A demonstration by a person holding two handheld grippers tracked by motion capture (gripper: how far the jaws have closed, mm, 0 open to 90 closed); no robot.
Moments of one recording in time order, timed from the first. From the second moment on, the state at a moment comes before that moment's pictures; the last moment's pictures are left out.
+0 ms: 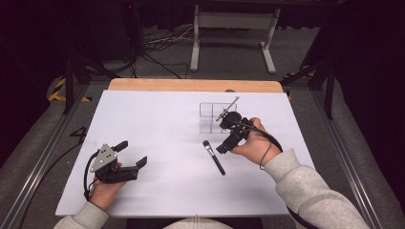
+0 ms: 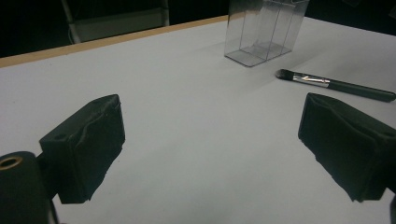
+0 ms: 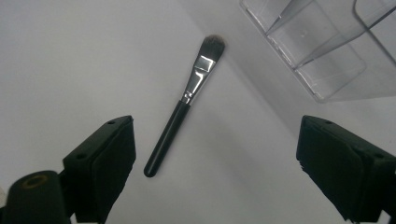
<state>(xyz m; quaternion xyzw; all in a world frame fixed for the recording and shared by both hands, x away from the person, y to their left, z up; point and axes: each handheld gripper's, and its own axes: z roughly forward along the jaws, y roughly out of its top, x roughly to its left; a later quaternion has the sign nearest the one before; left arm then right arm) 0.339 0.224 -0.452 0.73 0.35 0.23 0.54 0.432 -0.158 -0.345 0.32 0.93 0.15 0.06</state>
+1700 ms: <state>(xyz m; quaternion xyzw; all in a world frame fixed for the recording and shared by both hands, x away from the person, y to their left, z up) 0.339 0.226 -0.453 0.72 0.35 0.23 0.55 0.435 -0.120 -0.400 0.33 0.94 0.07 0.03</state>
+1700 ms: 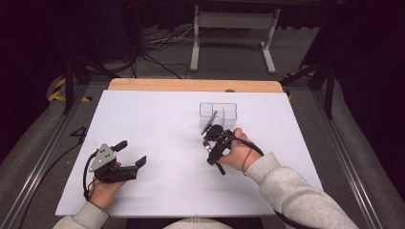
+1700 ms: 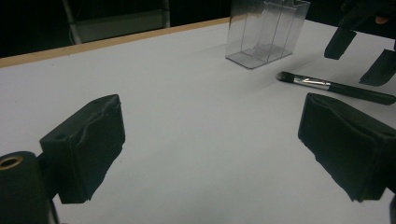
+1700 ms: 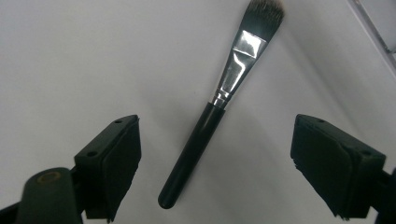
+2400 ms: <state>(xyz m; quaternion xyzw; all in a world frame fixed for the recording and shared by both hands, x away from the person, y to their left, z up) 0.340 0.226 -0.453 0.72 0.36 0.23 0.55 0.436 -0.113 -0.415 0.34 0.94 0.05 0.02</state>
